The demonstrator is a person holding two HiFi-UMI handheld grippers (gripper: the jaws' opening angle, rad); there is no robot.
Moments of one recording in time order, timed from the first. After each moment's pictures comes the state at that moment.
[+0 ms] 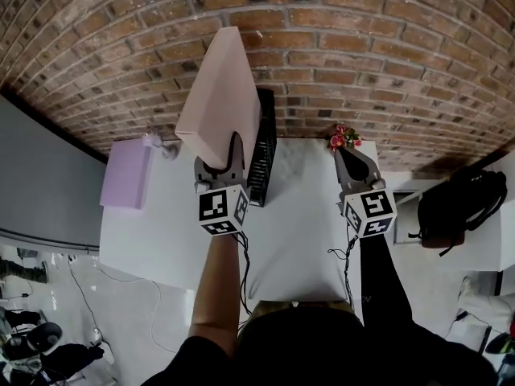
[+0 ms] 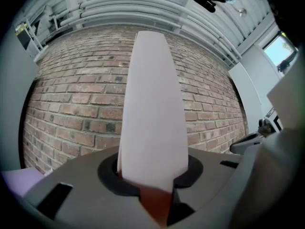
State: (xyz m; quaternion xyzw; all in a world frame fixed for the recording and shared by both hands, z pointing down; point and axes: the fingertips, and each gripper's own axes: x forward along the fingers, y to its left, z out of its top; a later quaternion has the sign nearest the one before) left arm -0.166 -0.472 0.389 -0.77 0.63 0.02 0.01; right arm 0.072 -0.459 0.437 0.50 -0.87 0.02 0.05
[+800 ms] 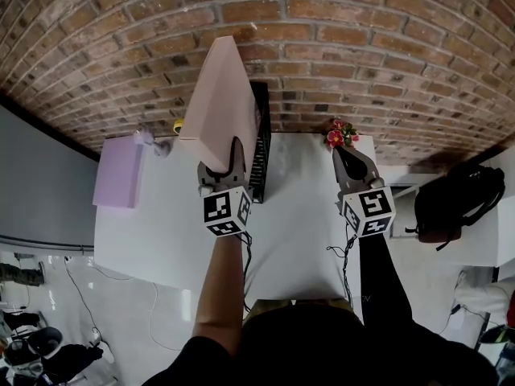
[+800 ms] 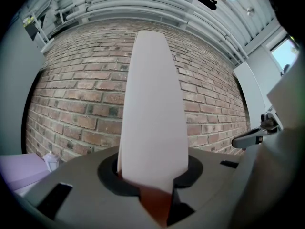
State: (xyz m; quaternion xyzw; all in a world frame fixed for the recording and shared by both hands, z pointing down) left arm -0.164 -0.479 0.438 -0.76 0.65 0.02 -0.02; right arm 0.075 -0.463 0.456 0.50 -0.86 0.03 0.07
